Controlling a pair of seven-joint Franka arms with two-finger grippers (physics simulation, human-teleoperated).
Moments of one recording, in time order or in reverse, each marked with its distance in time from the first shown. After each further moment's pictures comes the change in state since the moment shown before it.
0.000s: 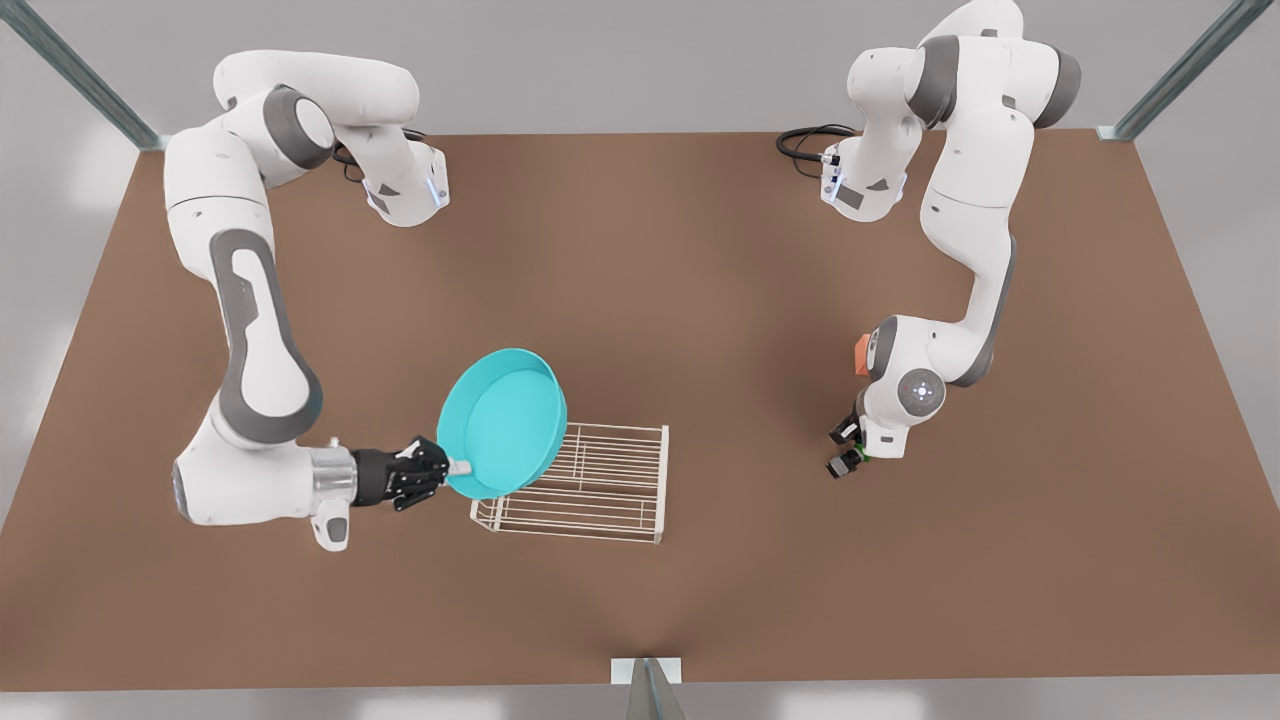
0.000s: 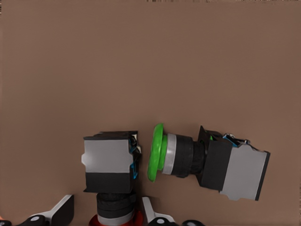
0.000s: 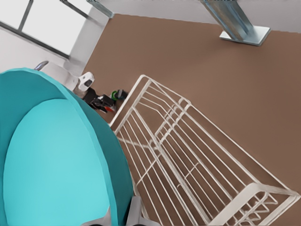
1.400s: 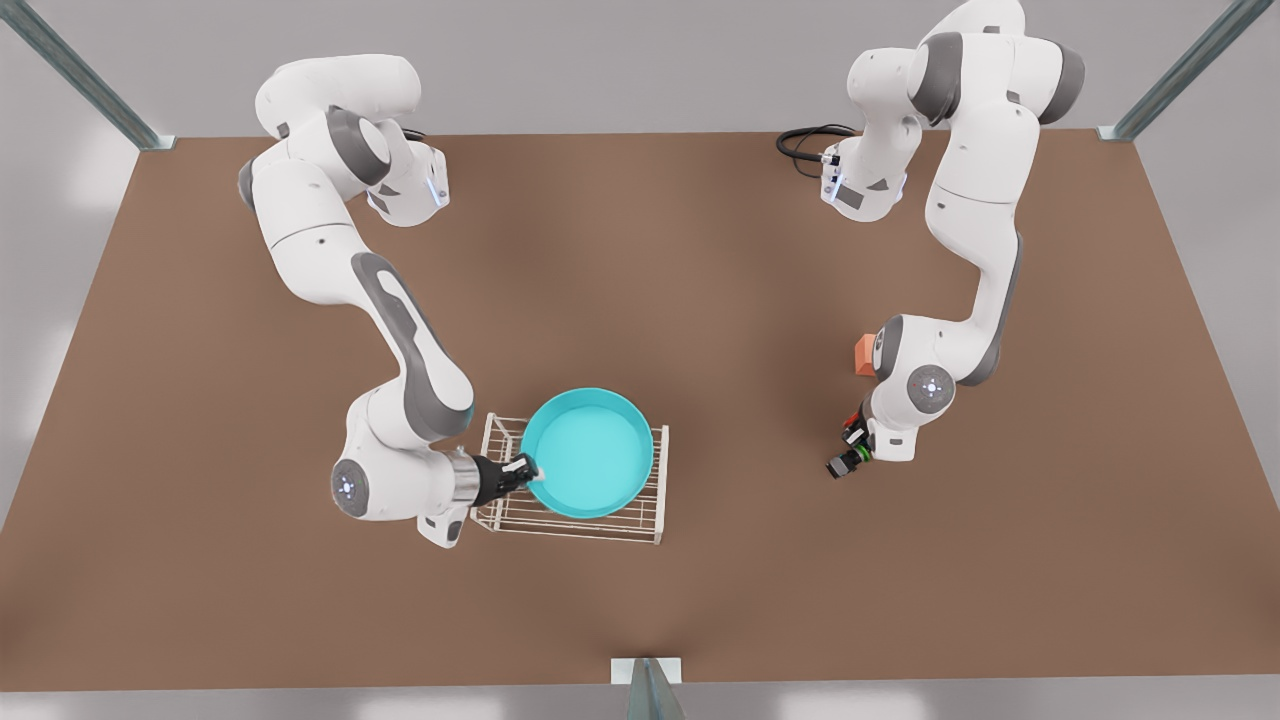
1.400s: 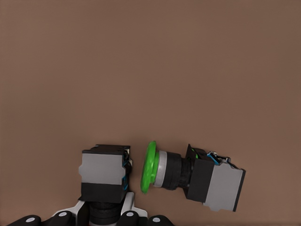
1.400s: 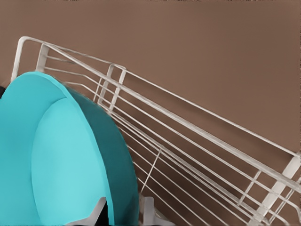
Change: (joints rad) left arm 0.011 -0.013 0.000 0.004 -0.002 0.039 -0.019; right arm 0.253 0.105 -0.104 0.033 -0.268 0.149 0.425
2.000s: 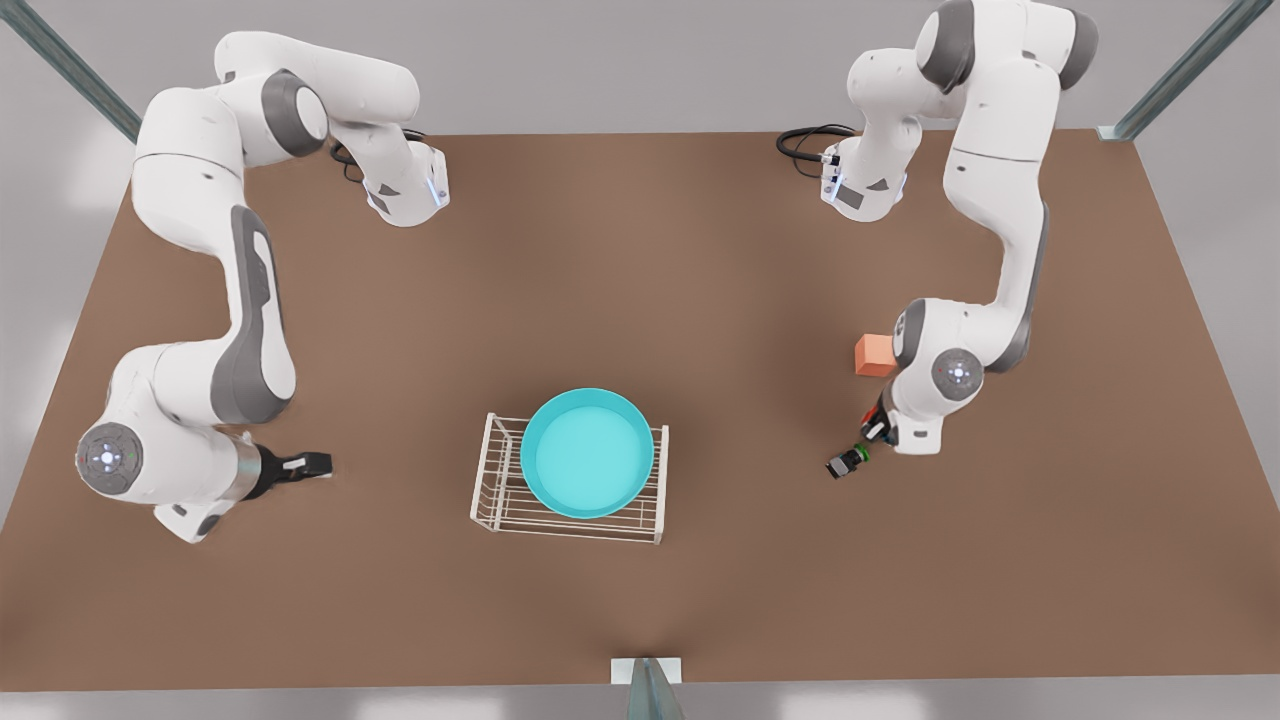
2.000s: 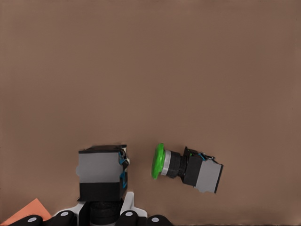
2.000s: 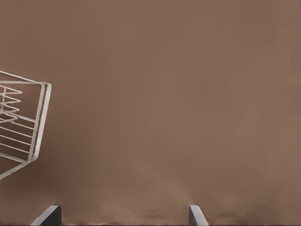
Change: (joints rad) left arm 0.008 -0.151 0.000 0.012 0.020 -0.122 -0.034; right arm -0.239 -0.255 -0.108 0.004 -0.478 -0.352 0.047
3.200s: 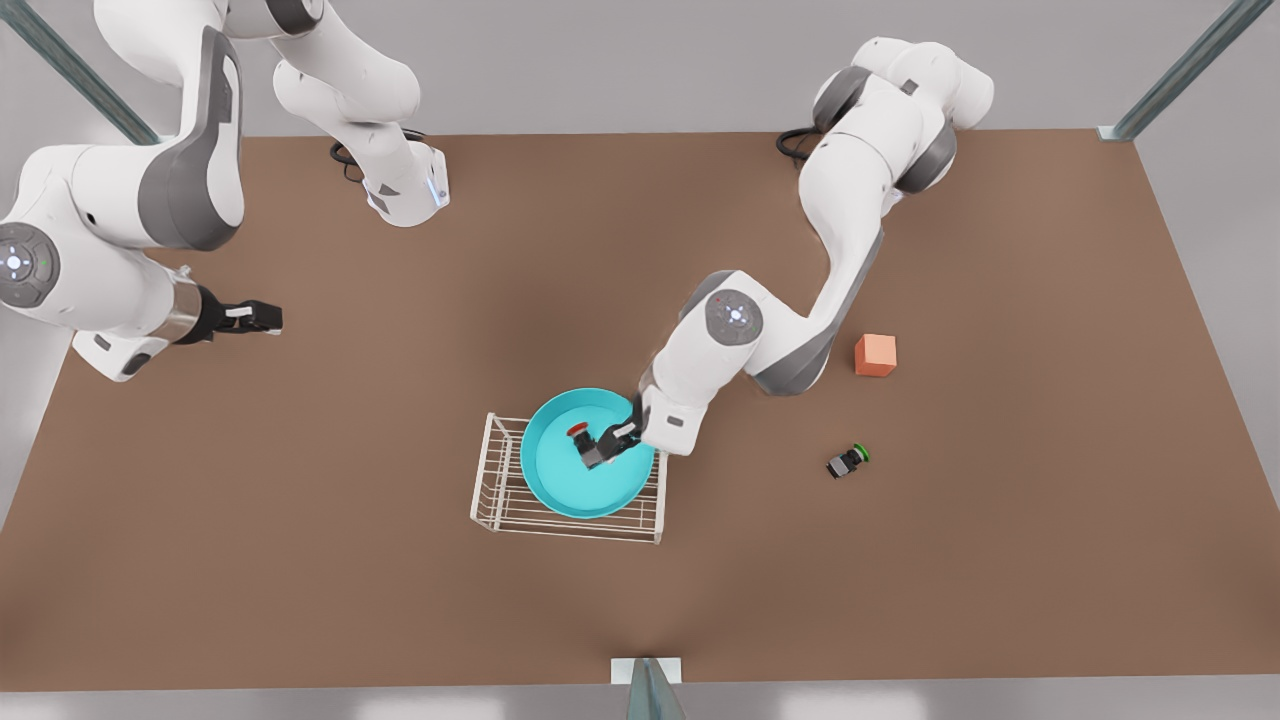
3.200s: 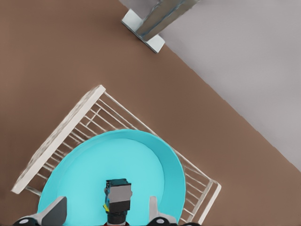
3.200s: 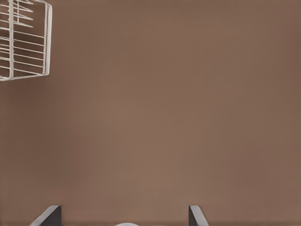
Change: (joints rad) left arm -0.321 0.396 -0.222 1.115 -0.008 -0.266 -0.294; right arm 0.077 -0.485 -0.165 -0.351 0.098 -0.229 0.025
